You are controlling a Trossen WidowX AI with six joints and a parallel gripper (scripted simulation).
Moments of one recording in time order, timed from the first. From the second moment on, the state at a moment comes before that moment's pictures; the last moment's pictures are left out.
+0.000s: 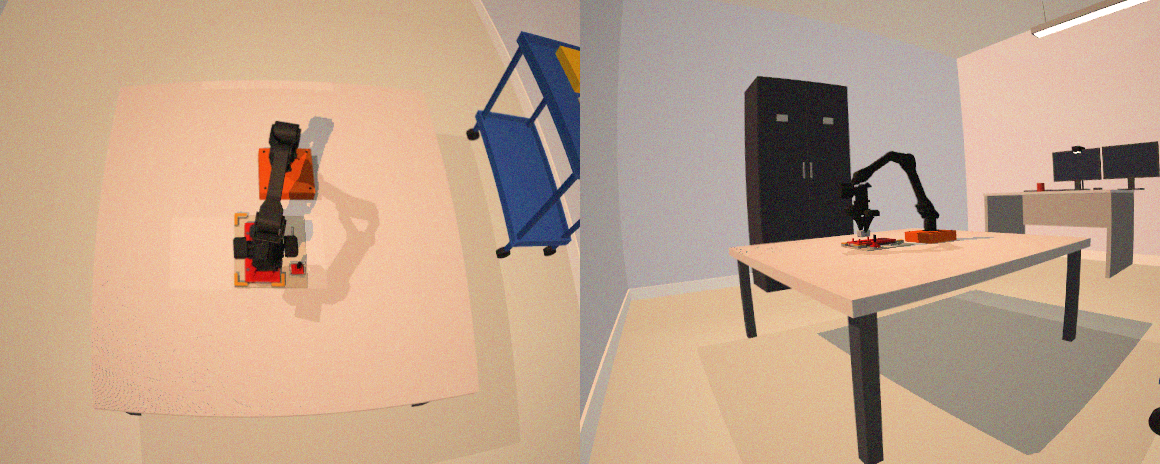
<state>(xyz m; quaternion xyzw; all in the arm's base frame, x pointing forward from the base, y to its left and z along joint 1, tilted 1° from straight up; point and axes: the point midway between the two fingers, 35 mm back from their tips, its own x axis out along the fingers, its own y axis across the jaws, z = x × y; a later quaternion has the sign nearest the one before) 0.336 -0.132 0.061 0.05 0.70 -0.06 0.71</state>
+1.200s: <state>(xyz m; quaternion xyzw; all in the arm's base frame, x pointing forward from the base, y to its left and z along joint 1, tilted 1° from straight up) 0.336 -0.132 0.058 0.05 0.70 -0.06 0.71</state>
